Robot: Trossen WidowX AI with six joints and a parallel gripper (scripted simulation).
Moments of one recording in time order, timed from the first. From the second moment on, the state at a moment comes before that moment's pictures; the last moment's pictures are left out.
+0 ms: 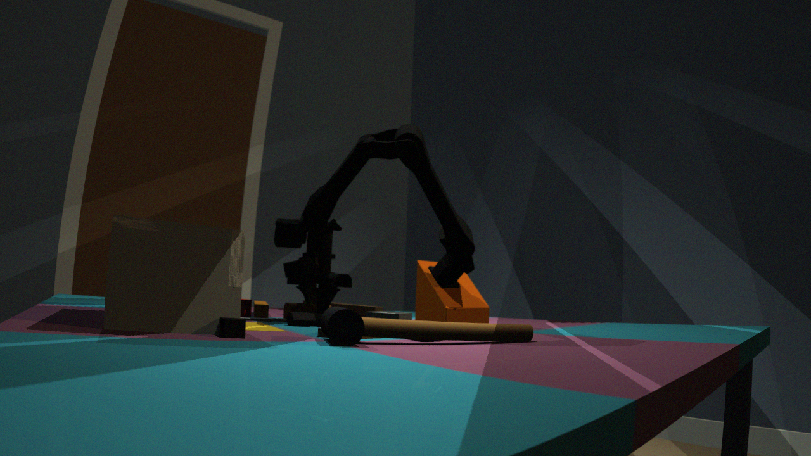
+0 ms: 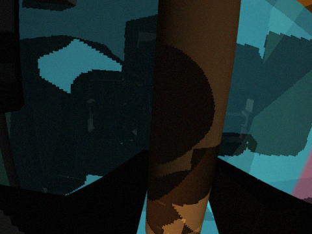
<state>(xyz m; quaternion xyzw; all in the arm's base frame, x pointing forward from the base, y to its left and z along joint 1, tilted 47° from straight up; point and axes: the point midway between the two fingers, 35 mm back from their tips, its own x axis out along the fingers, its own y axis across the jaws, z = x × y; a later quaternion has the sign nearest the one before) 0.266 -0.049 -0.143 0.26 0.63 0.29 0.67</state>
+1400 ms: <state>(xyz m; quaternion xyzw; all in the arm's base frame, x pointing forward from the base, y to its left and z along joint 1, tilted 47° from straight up) 0.318 -0.049 -0.140 0.26 0.63 0.29 0.67</state>
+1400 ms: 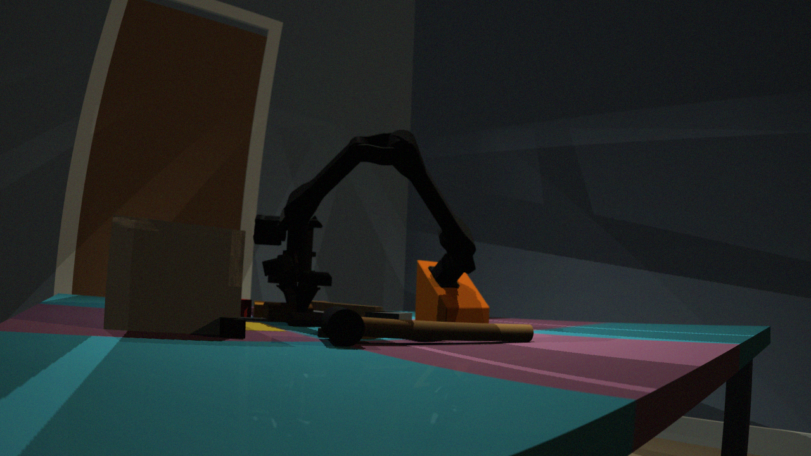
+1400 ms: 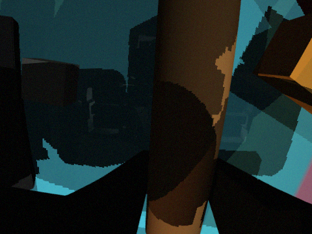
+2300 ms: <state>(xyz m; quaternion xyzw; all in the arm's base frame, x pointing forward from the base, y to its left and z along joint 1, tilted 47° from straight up) 0.347 -0.048 -0.137 0.26 0.63 0.29 0.67</state>
